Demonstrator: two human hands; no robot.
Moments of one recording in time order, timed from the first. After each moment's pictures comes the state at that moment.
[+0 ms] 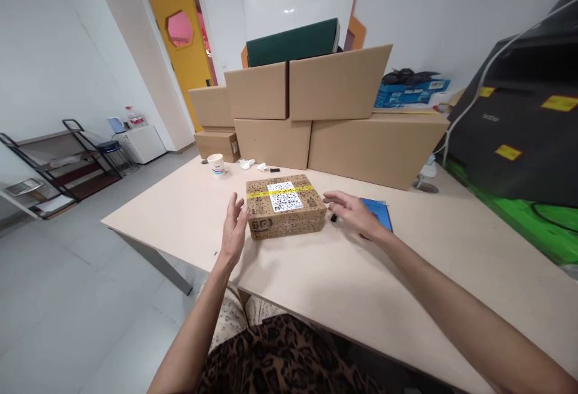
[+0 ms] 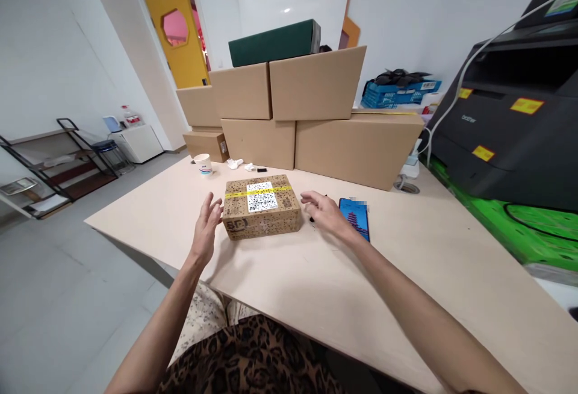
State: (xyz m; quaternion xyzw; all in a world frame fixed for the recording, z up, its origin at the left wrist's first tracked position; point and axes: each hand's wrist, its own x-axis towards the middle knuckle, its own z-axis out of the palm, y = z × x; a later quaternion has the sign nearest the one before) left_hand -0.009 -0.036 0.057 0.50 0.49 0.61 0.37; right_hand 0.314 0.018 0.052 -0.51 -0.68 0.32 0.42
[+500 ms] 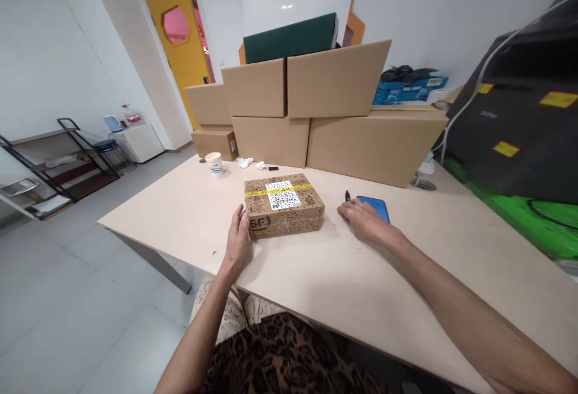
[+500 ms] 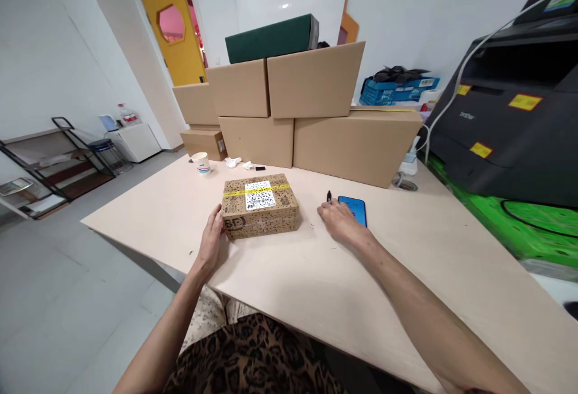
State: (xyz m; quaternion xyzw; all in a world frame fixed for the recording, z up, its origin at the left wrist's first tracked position) left_hand -0.008 -0.036 0.021 0.49 0.49 0.60 0.41; right_hand 0.346 0.018 0.041 -0.57 -0.82 -0.01 0.01
